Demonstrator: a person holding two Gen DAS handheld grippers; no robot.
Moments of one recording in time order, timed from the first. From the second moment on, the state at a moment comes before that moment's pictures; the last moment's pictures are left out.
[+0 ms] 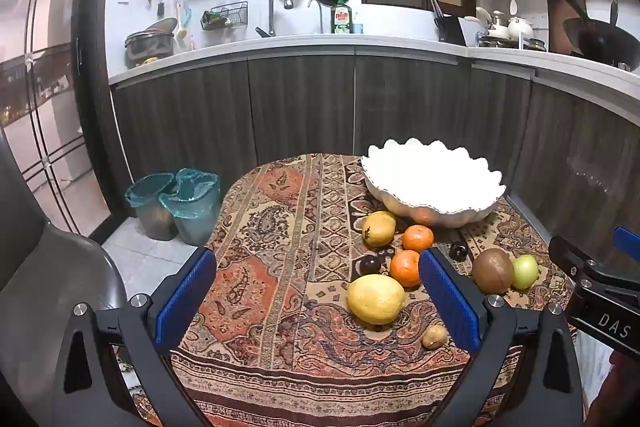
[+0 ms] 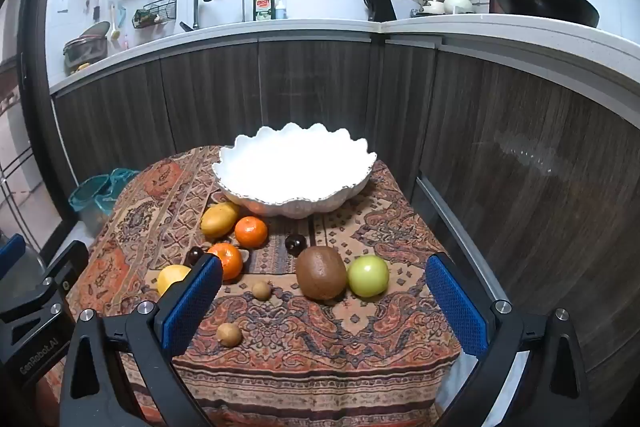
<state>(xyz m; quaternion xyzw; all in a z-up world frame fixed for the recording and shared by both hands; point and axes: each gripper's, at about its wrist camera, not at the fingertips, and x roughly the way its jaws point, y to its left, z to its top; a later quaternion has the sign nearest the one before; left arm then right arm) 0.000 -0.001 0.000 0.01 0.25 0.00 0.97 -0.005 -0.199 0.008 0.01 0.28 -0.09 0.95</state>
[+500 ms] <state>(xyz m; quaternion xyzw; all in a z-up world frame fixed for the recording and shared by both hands) -0.001 0.002 -0.001 0.01 0.24 0.00 0.97 -0.004 -0.197 0.009 0.01 0.28 -0.09 0.95</state>
